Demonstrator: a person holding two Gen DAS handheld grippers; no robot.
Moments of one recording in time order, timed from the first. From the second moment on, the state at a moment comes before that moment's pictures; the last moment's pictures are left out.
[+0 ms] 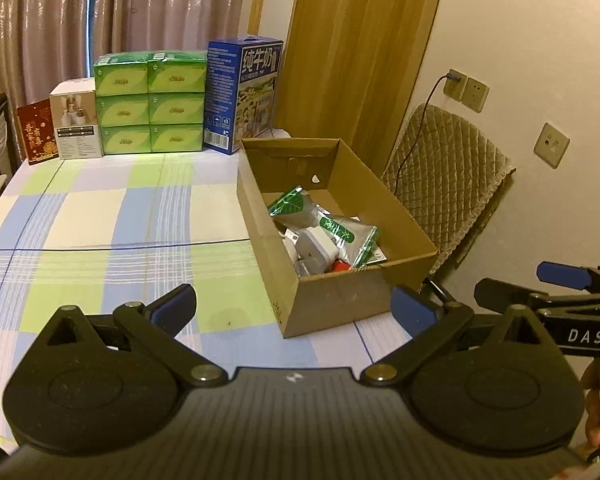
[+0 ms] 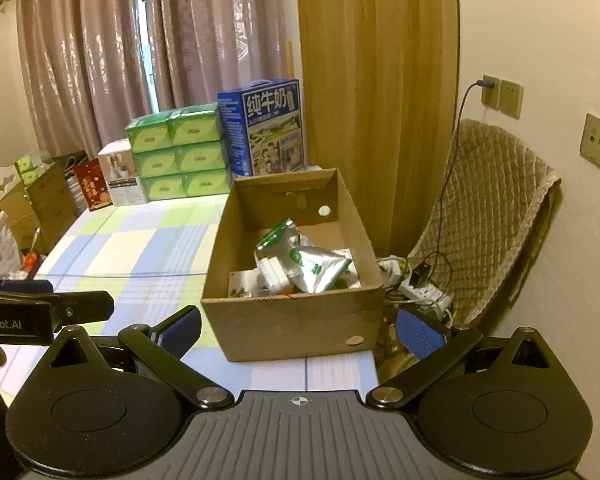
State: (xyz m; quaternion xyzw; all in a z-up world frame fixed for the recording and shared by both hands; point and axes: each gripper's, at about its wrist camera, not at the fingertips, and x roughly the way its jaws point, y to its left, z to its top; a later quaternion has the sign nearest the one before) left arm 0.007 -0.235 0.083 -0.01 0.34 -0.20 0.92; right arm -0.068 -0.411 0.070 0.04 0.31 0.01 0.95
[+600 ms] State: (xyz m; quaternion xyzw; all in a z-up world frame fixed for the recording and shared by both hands) left arm -0.014 -0.231 0.085 -0.02 0.35 -0.19 0.92; right arm -0.088 -0.401 0.081 0.03 0.30 0.01 0.95
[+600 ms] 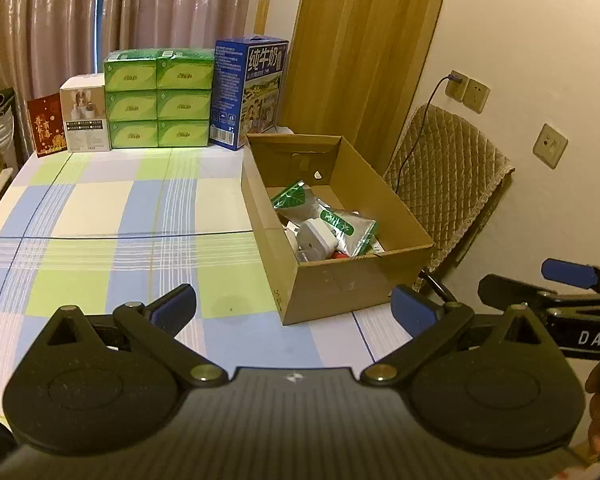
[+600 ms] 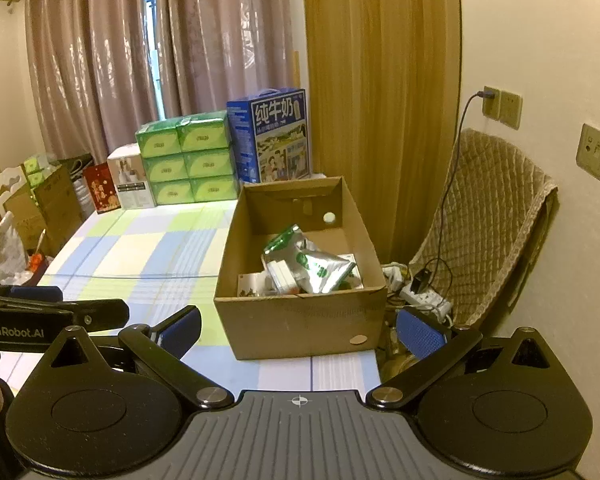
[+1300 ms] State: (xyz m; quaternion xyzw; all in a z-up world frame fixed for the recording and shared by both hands) left arm -0.009 -0.237 0.081 -0.01 0.35 -0.19 0.92; right arm -0.083 -0.406 0.075 0.04 0.30 0.01 0.95
